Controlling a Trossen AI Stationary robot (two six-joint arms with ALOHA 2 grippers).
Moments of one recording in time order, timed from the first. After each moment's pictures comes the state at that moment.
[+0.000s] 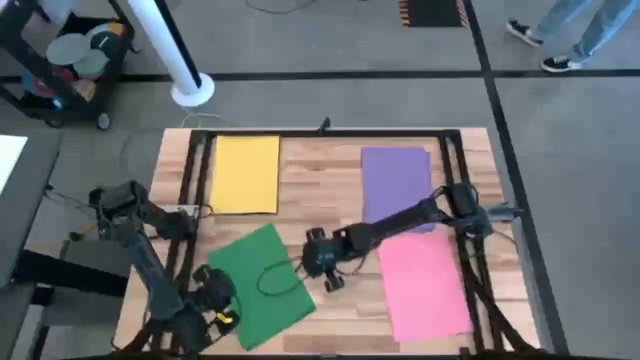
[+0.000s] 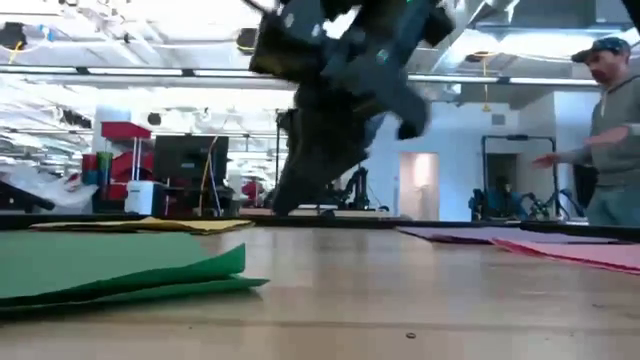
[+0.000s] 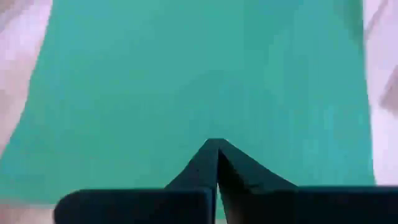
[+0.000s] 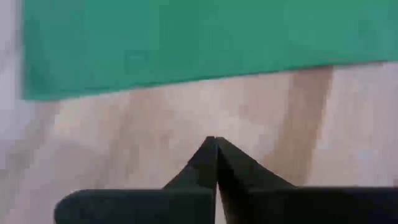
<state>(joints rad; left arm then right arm) -1.01 1.62 1.04 -0.94 -0.58 -1.58 0.30 2.08 1.50 -0.44 0.09 -0.14</state>
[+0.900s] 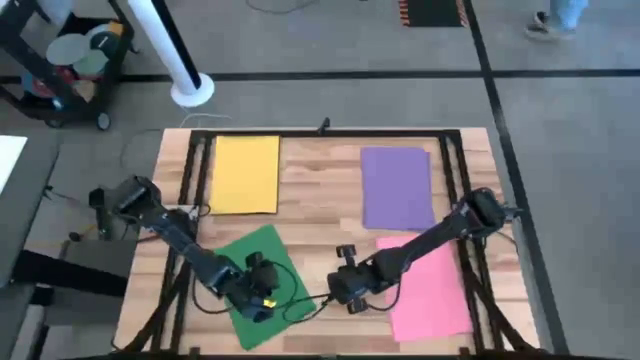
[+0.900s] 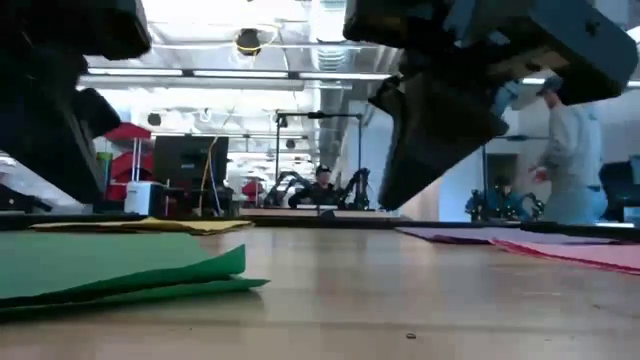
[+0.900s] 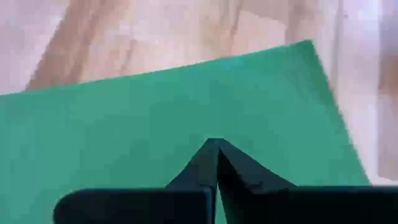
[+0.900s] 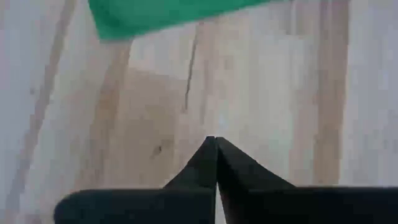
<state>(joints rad) -0.69 1.62 0.86 -0.35 -0.43 -0.91 0.47 1.94 1.28 -0.38 0.31 0.23</state>
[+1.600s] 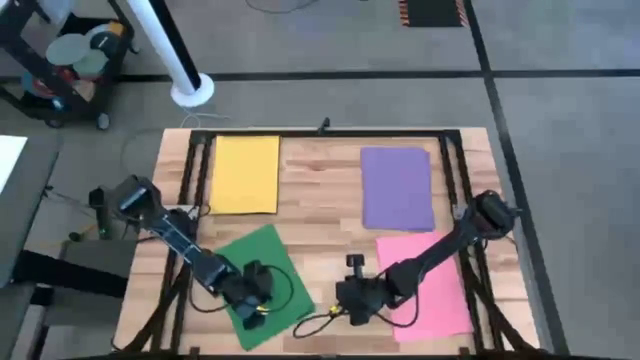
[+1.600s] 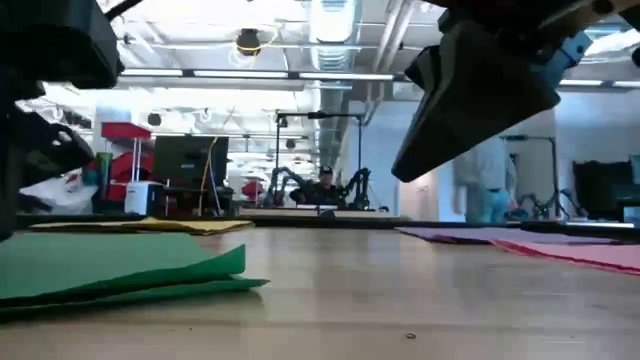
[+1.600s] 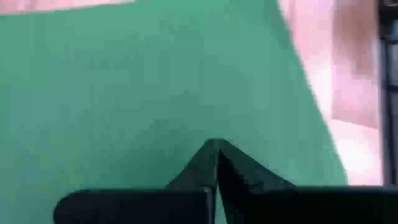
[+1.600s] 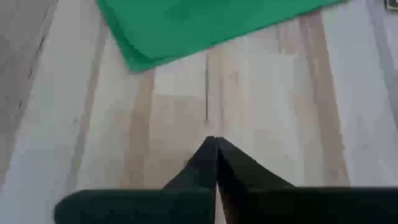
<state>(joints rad) -0.73 1.62 0.76 -0.16 -0.25 -0.85 0.57 1.93 1.26 -0.35 0.45 0.34</state>
